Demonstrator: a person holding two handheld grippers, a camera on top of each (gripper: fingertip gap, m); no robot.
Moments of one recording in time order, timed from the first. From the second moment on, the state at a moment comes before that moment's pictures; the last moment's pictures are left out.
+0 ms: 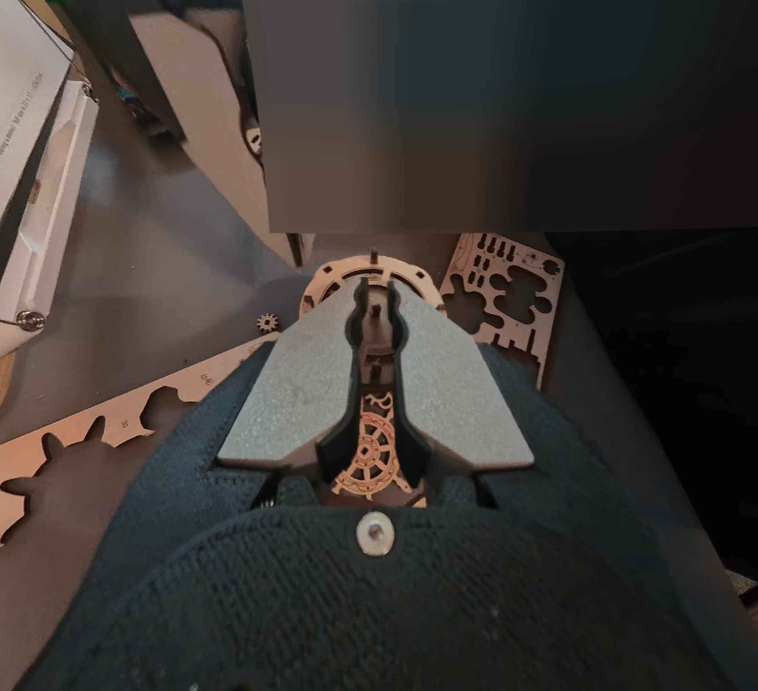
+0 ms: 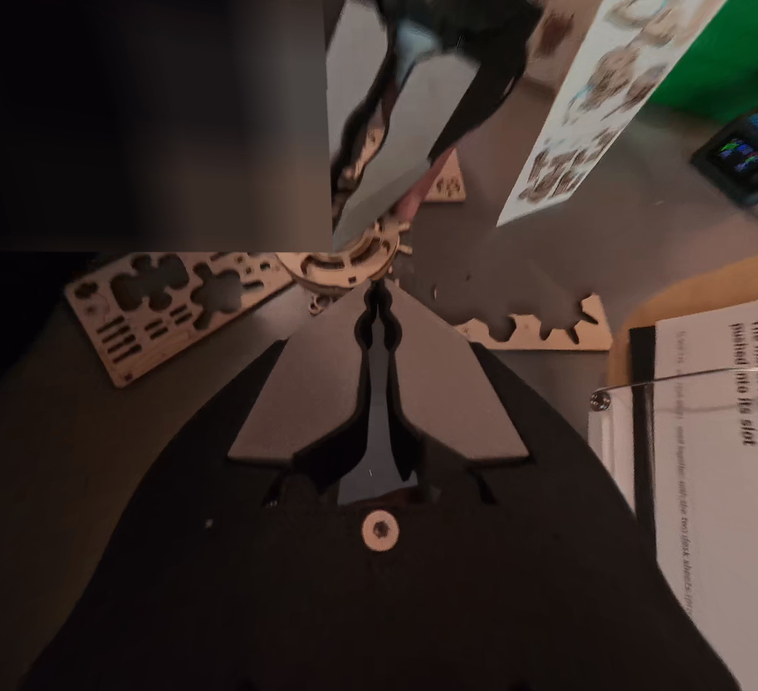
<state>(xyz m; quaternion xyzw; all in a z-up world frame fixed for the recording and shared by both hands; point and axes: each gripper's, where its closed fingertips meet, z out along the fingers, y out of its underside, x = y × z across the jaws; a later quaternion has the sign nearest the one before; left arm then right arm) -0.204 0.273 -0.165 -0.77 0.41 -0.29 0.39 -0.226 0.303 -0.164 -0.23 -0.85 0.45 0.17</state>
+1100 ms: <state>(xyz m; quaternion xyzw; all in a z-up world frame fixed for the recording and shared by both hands) -0.283 0.272 -0.063 -0.74 0.13 -0.23 0.62 -0.158 0.340 -0.128 -0.49 -0.62 0.54 0.29</state>
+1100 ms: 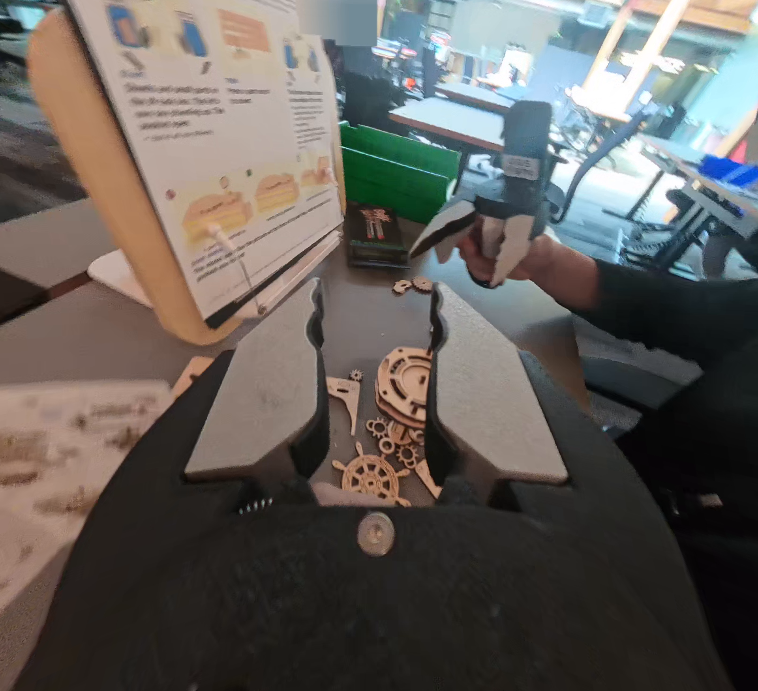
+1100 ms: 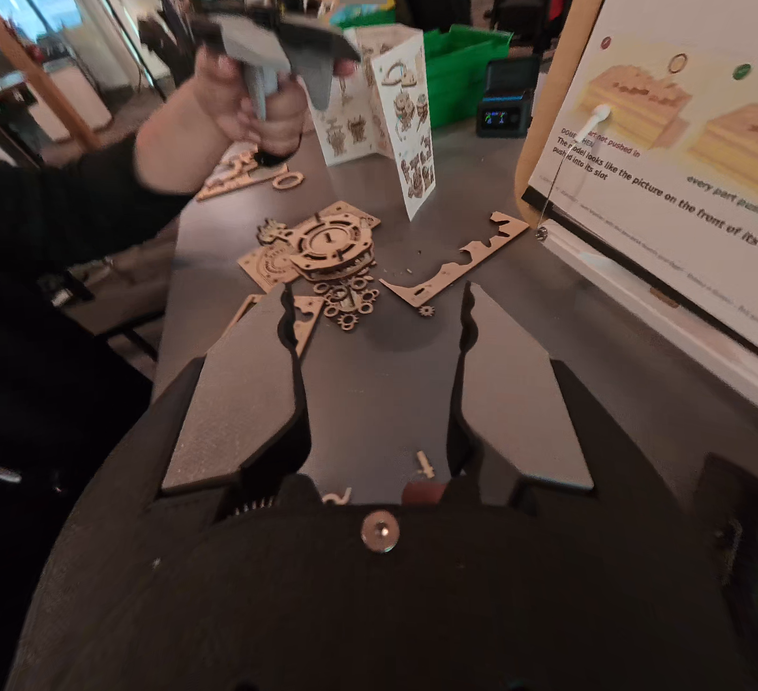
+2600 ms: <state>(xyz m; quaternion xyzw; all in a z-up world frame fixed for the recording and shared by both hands) -0.244 0.233 -0.212 -0.84 0.28 -0.09 0.46 -0.194 0.302 -0.200 -0.46 -0.73 0.40 0.30</state>
